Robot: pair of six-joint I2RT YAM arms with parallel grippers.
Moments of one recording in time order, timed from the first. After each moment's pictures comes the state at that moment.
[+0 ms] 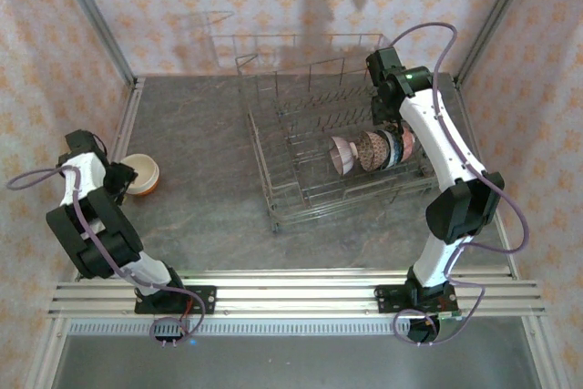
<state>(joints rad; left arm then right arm) 0.65 1.55 1.09 -0.86 0.10 -0.60 0.30 1.76 1.88 -1.27 0.45 0.18</state>
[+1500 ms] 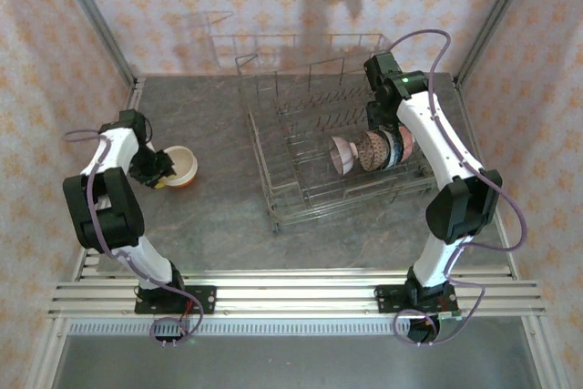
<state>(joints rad) 0.32 1.71 1.24 -1.05 0.14 -0.37 0.30 1.76 1.82 -1.23 0.38 0.17</state>
